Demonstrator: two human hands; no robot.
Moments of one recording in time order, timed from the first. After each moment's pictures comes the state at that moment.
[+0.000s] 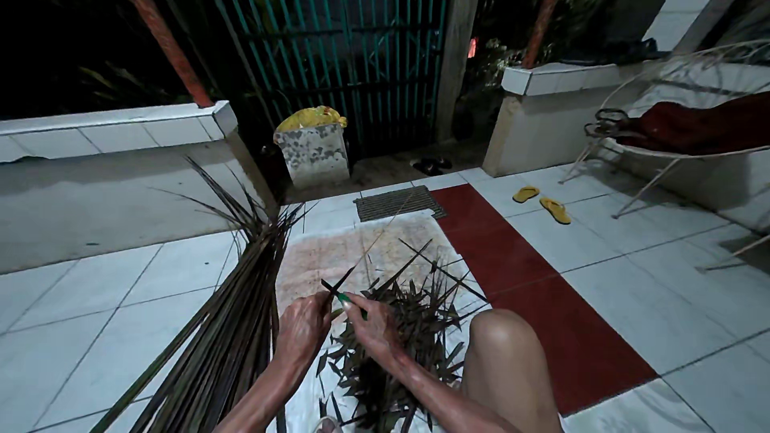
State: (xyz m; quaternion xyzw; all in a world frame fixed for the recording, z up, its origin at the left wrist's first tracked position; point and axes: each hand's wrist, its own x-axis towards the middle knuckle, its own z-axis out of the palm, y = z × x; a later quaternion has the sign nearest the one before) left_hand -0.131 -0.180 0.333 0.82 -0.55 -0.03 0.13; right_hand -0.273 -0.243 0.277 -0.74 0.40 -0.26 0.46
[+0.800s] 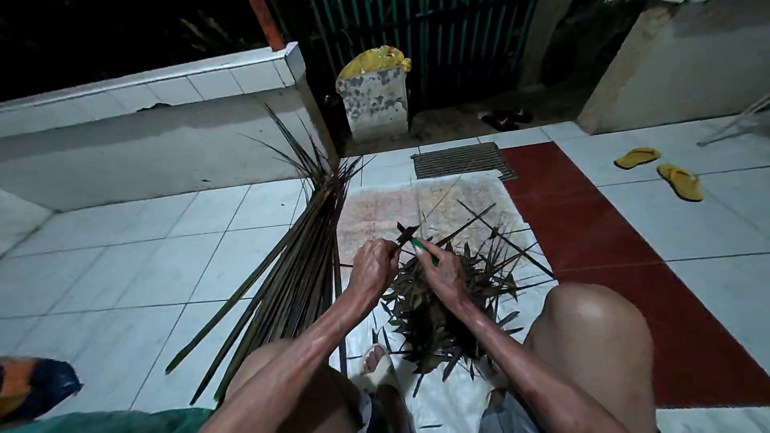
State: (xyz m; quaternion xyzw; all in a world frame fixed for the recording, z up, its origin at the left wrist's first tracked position) left_hand -0.124 -0.180 0.335 0.81 -0.55 -0.14 0.14; right_hand -0.270 -0.261 0.249 -0.75 0.44 -0.28 0.40
